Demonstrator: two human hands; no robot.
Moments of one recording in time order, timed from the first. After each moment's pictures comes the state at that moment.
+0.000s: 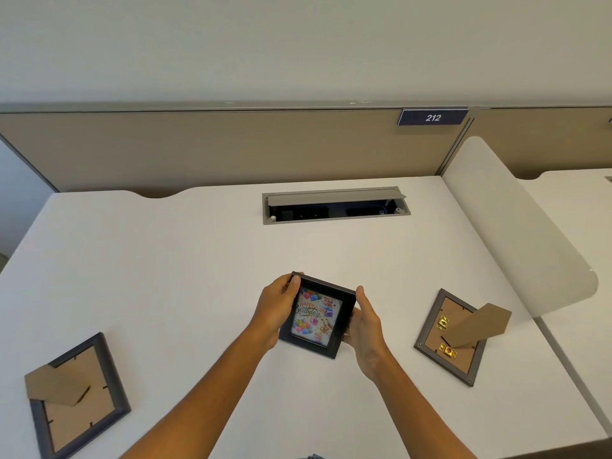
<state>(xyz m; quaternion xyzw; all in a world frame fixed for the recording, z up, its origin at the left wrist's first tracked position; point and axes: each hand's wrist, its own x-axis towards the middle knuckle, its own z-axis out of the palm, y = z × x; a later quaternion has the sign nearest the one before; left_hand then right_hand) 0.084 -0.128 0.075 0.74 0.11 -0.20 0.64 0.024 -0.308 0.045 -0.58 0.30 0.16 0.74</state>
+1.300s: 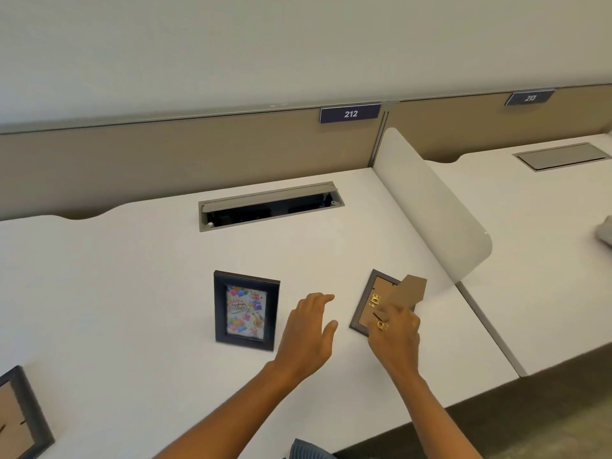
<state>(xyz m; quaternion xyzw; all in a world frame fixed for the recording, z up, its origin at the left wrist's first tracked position) -0.018 -0.290 0.056 0.88 -0.24 -0.09 0.39 -0.074 -0.486 0.023 -0.89 0.32 -0.07 0.30</state>
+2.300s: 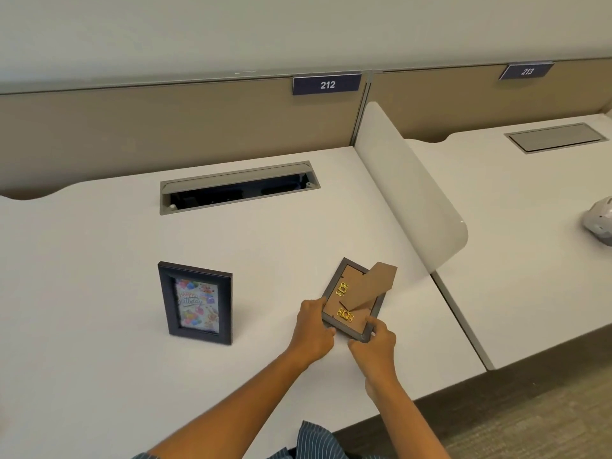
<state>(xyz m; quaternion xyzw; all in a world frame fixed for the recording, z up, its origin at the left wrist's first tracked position) -0.022 -0.400 0.006 0.86 -0.08 -0.30 0.41 -0.101 -0.524 -0.010 -0.70 0.45 0.00 0.56</state>
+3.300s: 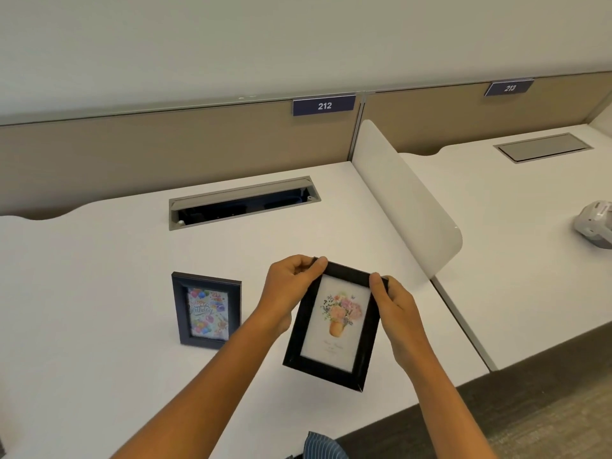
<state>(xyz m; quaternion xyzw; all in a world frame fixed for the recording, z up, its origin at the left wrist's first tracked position) 0.030 -0.355 0.133 0.67 0.00 -0.22 0.71 -0.075 -0.537 0.111 -0.73 0.29 -0.07 0.62</state>
